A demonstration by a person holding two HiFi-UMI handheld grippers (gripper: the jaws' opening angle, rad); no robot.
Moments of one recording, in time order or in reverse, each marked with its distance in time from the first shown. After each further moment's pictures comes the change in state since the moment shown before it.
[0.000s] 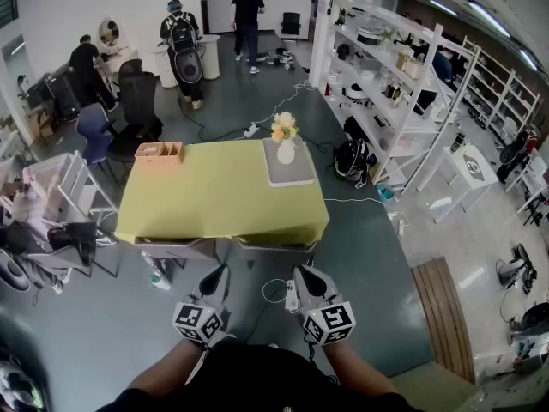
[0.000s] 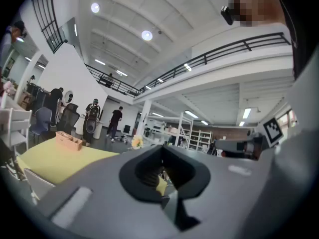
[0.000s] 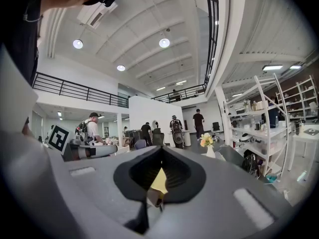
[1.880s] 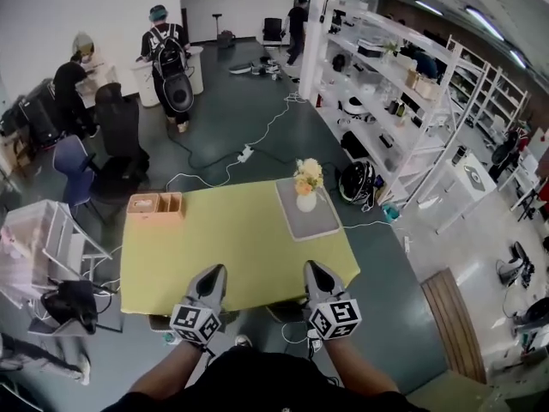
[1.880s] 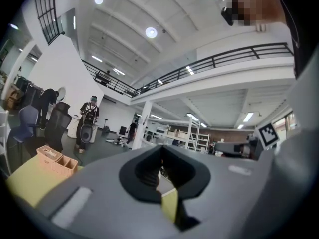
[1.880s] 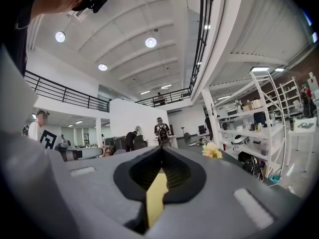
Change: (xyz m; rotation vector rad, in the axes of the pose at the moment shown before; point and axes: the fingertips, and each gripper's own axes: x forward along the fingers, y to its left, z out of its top) left arm 0.218 0.318 0.092 -0.009 -0.012 -0.077; right arm 0.364 -0.066 0.041 0.060 -0.063 -0.196
